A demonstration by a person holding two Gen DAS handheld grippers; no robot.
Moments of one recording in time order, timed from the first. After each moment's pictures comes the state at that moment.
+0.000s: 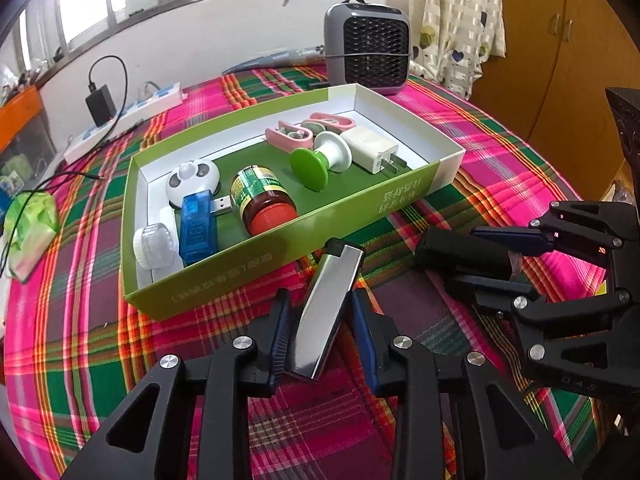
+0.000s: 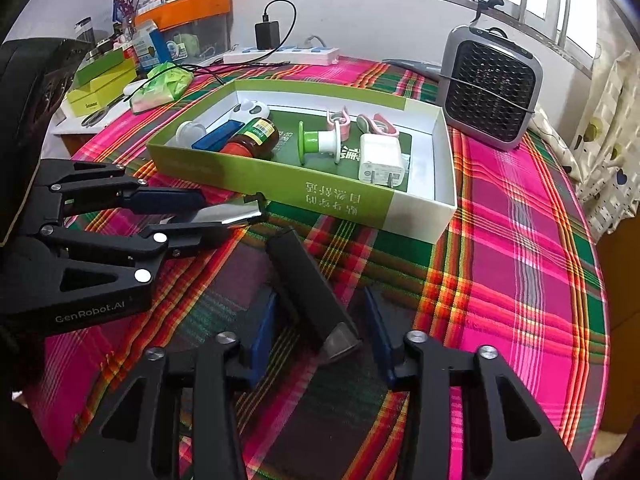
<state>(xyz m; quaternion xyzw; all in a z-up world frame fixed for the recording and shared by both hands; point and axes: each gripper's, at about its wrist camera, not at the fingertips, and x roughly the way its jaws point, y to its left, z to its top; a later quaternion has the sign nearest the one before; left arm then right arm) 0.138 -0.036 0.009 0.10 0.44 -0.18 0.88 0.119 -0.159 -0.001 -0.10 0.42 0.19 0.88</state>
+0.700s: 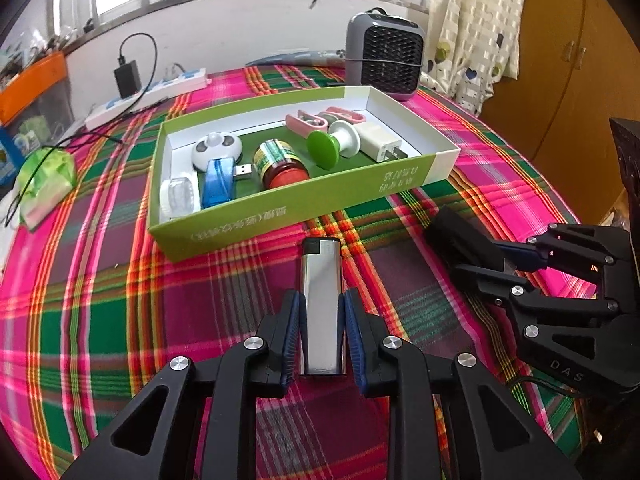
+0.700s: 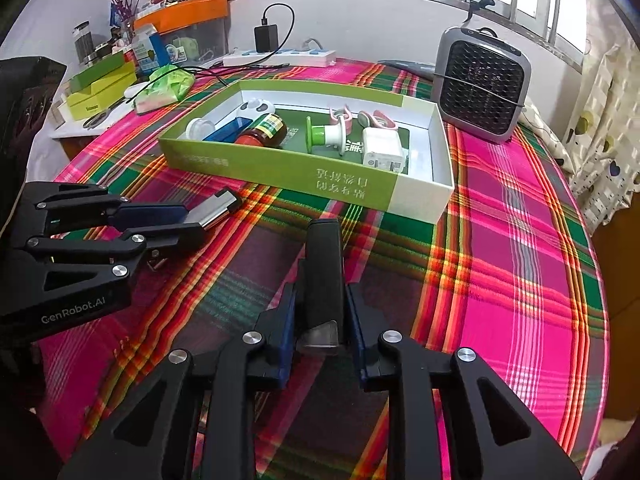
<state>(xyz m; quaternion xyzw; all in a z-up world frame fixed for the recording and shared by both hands) 0.106 -0.018 0.012 0.05 0.44 -0.16 0.88 0.100 -0.158 -0.001 -0.09 0.42 0.18 0.89</state>
